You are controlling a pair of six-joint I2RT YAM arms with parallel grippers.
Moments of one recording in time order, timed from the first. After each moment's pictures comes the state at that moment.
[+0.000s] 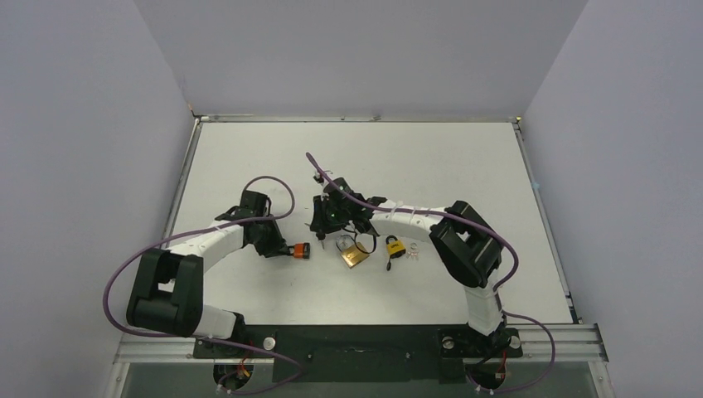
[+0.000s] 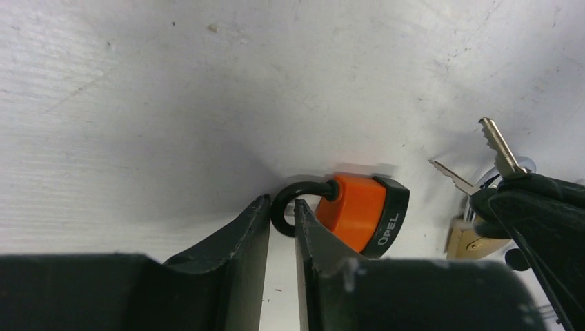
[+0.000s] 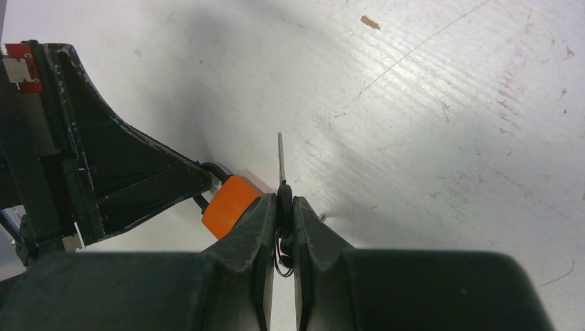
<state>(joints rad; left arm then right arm) -0.22 1.41 0.67 -0.41 0.15 -0.67 0.88 1.97 1.30 -0.06 -0.14 0.53</state>
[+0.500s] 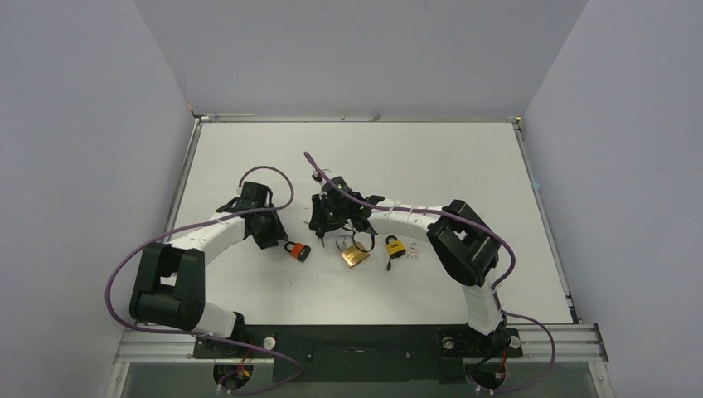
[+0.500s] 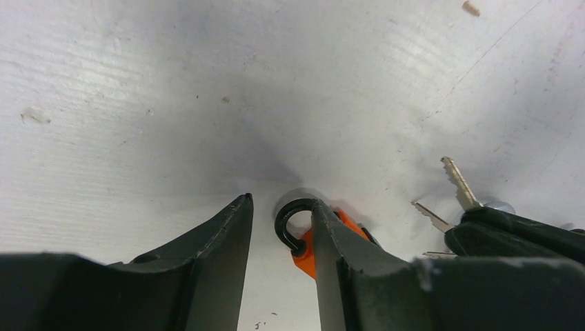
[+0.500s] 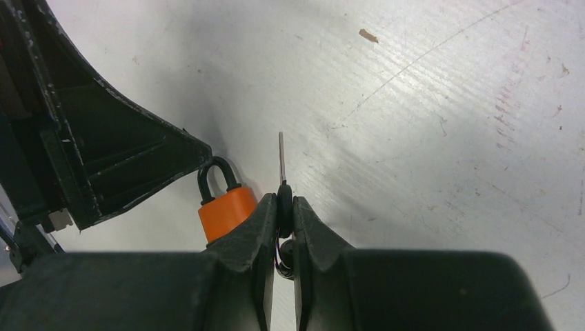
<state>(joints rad) -0.22 1.45 0.74 -0.43 0.04 -0.68 0.88 2.00 1.33 -0.05 -0.13 0.52</state>
